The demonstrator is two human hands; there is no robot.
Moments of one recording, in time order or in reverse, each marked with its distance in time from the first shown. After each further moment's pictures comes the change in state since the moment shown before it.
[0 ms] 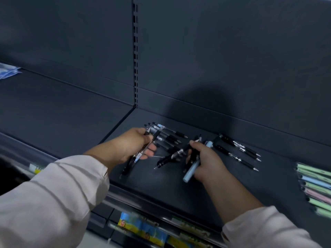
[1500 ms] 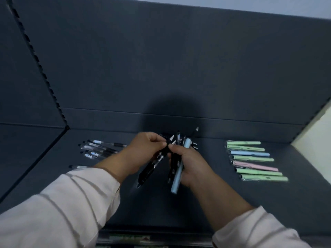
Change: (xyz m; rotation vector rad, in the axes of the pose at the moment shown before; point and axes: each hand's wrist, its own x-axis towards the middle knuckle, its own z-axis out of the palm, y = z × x) left_hand 0.004 0.055 0.182 0.125 -0.191 0.311; right_hand -0.040 -0.064 -0.105 0.074 -0.072 -0.171
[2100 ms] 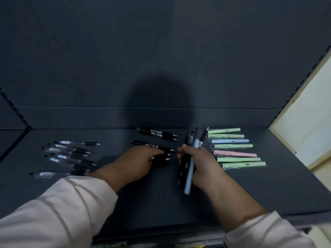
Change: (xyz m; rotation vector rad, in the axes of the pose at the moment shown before) left_hand 0.027 -0.040 0.037 0.850 -0.316 0.416; right_hand 0.016 -0.018 -0.085 0.011 0.200 -0.063
